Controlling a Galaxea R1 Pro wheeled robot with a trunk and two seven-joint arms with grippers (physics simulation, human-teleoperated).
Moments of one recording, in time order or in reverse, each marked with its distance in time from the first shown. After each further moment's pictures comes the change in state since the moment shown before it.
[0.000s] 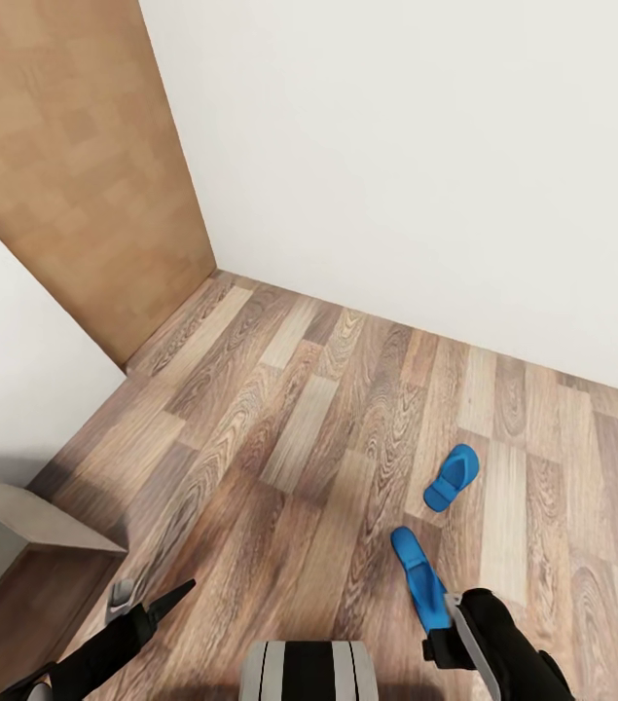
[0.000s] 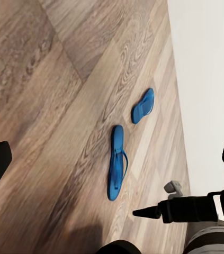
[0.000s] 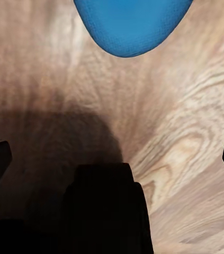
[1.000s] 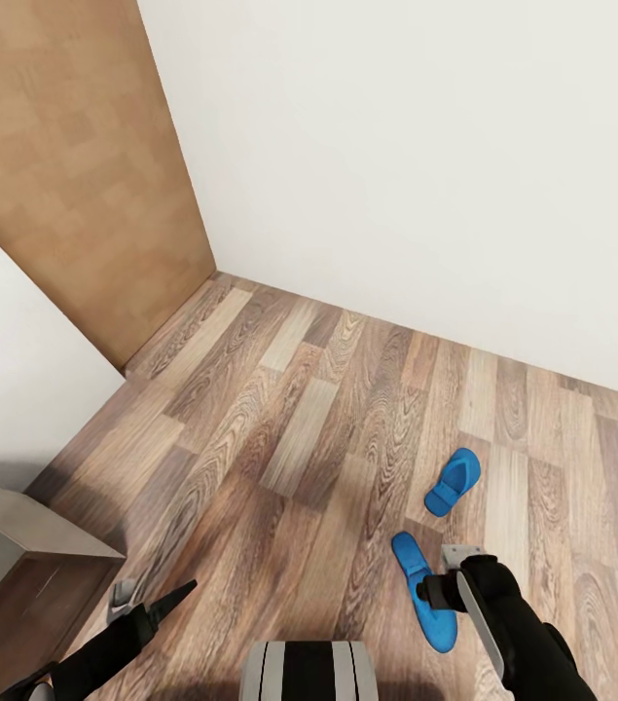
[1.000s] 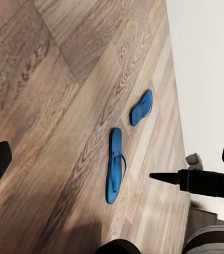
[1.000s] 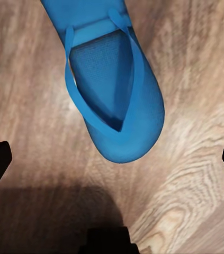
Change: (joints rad) left arm 0.000 -0.002 -0.005 0.000 0.000 0.000 -0.001; right arm 0.000 0.000 -0.009 -0.240 -0.006 0.001 0.008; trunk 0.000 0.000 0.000
